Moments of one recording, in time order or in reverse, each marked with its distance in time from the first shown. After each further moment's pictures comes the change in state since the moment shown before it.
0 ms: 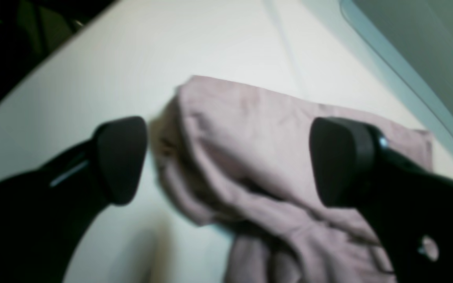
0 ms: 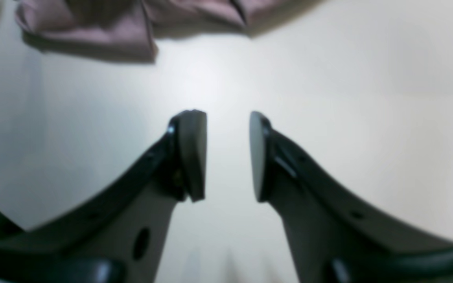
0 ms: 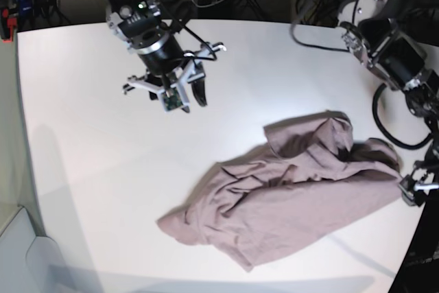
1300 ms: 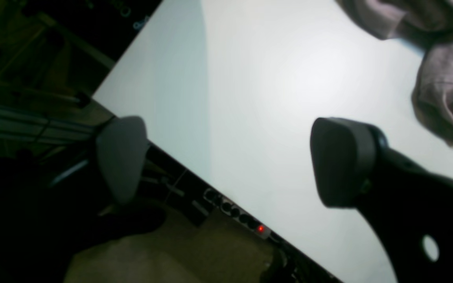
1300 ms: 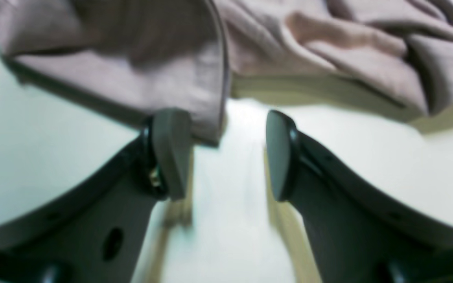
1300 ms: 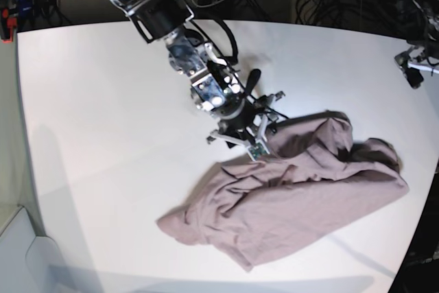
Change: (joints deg) left arm 40.9 6.0 -4.0 32.7 -1.0 -0.4 3.1; right arm 31.6 -15.6 -8.2 -54.7 2.1 4.5 12.3
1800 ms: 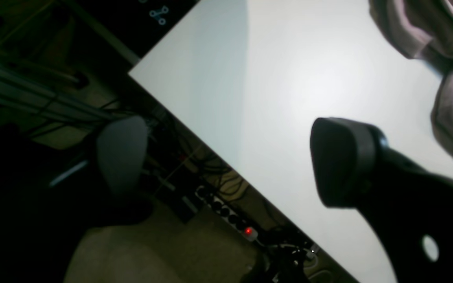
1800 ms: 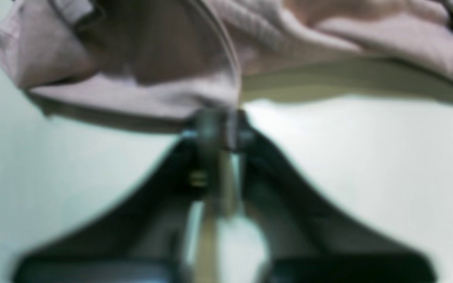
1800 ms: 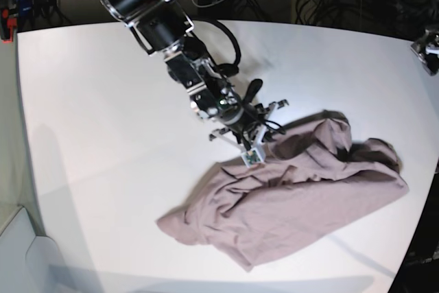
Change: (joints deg) left arm 2.8 -0.4 -9.3 -0.3 -8.3 0.0 0.0; right arm 3.3 0.0 -0.5 -5.6 11.9 0.0 1.5
